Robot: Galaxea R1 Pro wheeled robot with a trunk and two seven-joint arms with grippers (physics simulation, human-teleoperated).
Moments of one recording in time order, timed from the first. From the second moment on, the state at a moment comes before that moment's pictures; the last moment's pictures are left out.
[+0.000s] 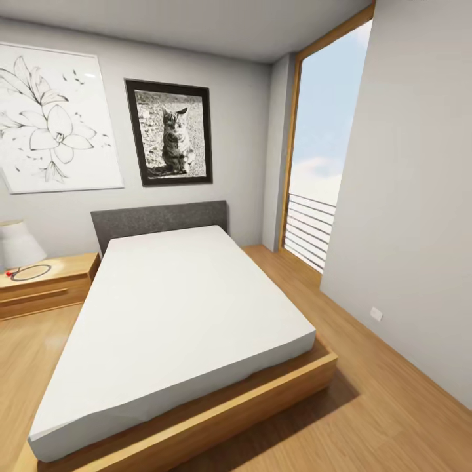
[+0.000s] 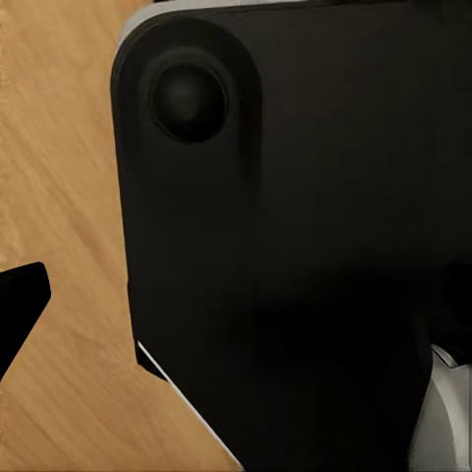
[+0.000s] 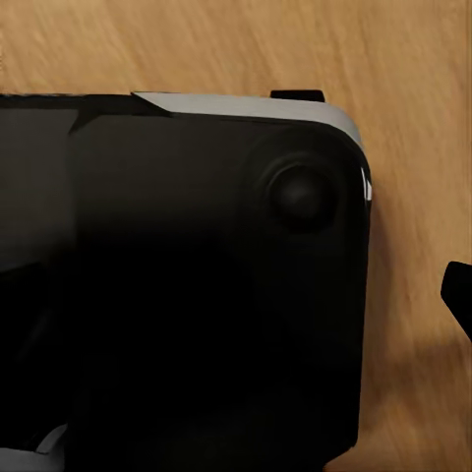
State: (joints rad) left arm 0.00 -0.02 0.00 -0.03 0.00 0.00 0.00; right arm -0.02 0.04 0.00 0.00 0.00 -0.14 0.00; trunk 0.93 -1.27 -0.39
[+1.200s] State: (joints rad) left arm 0.00 0.00 0.21 -0.03 0.15 -0.61 -0.01; right arm -0.02 0.01 -0.02 -0.19 -0.02 -0.69 -0.09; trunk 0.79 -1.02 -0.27
